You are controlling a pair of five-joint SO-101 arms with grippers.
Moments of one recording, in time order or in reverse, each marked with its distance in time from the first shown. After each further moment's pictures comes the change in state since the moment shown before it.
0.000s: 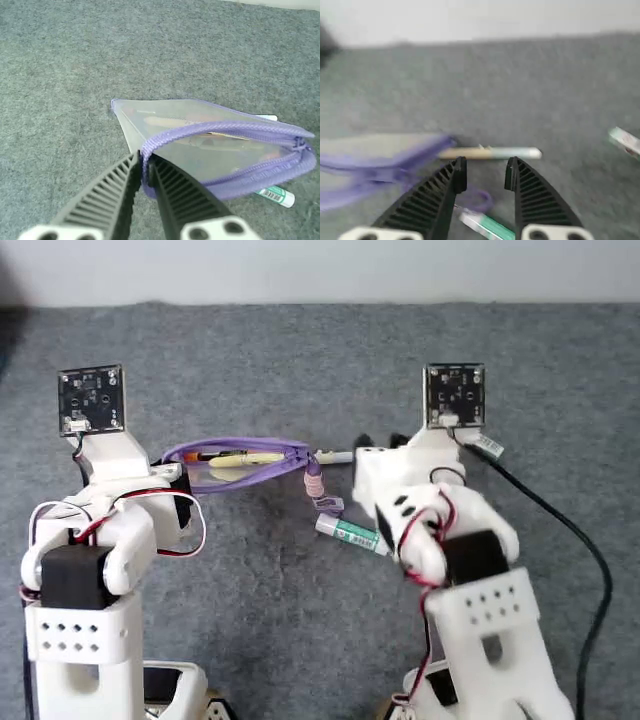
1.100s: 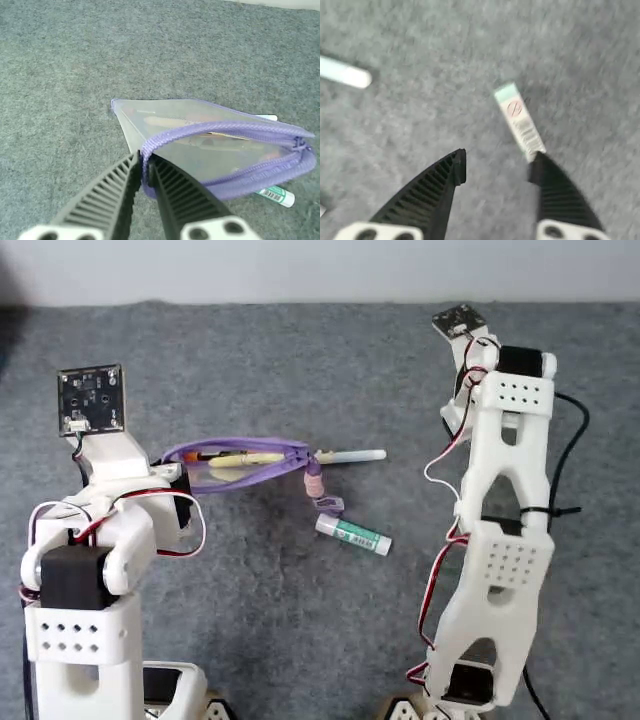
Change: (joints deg) left arm 0.0 0.0 0.0 0.0 0.0; right arm 24.4 91.4 -89.6 34.8 46.4
